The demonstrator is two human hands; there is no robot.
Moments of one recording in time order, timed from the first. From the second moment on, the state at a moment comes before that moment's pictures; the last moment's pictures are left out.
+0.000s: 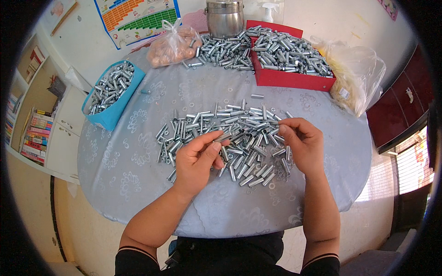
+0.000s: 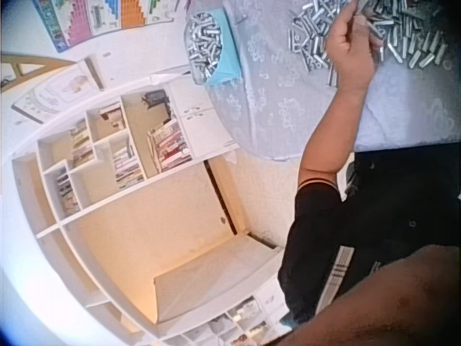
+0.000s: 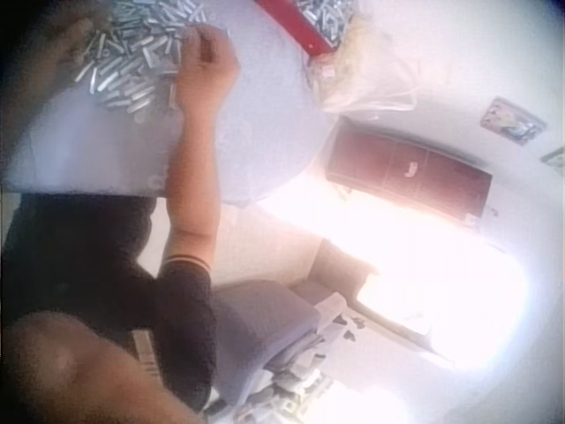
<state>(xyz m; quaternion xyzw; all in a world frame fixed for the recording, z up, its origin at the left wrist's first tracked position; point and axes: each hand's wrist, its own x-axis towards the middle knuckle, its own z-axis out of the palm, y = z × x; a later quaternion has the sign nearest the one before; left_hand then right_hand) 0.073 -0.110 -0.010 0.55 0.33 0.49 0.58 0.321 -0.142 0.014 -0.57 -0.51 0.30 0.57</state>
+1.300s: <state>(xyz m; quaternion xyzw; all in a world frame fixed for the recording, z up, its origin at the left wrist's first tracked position) 0.045 -0.088 0.005 0.48 0.36 0.58 0.55 0.260 -0.126 0.014 -0.55 -0.81 0.10 0.17</state>
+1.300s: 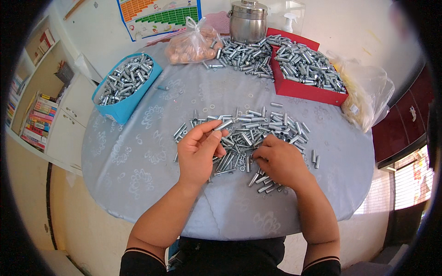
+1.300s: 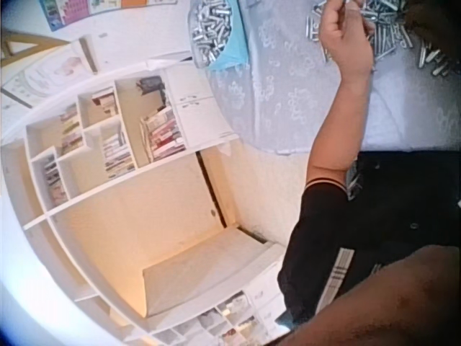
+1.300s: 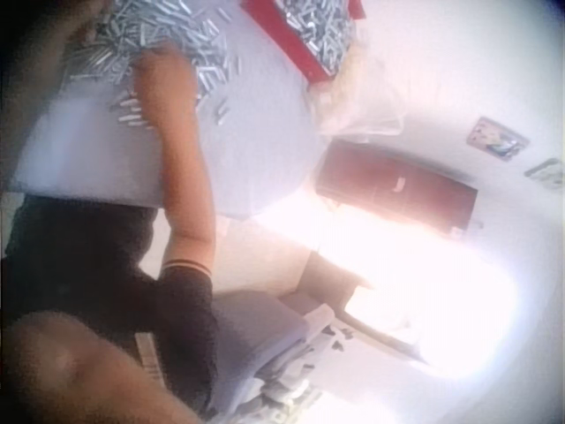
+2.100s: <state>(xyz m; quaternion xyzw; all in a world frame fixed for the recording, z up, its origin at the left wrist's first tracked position) 0.053 -0.092 -0.001 0.49 0.37 0.56 0.56 0.261 -0.121 -0.003 -0.47 -0.86 0.07 0.19</state>
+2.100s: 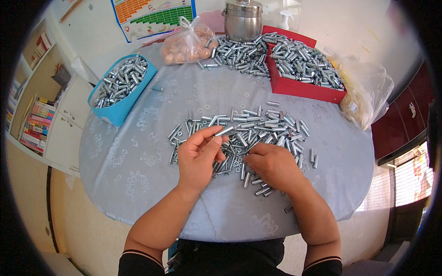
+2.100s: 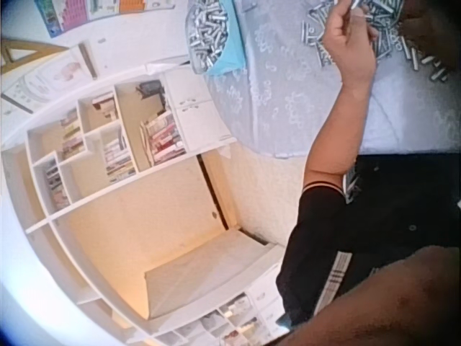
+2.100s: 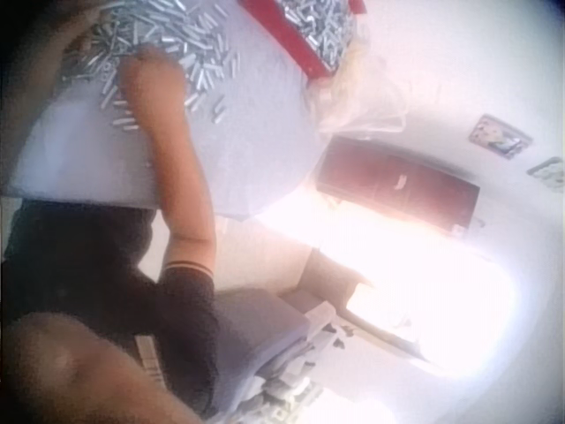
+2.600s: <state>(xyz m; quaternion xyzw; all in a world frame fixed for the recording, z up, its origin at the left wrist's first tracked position) 0.056 -0.097 -0.012 0.53 0.36 0.46 0.61 0.254 -0.117 -0.005 -0.51 -0.48 0.48 0.53</state>
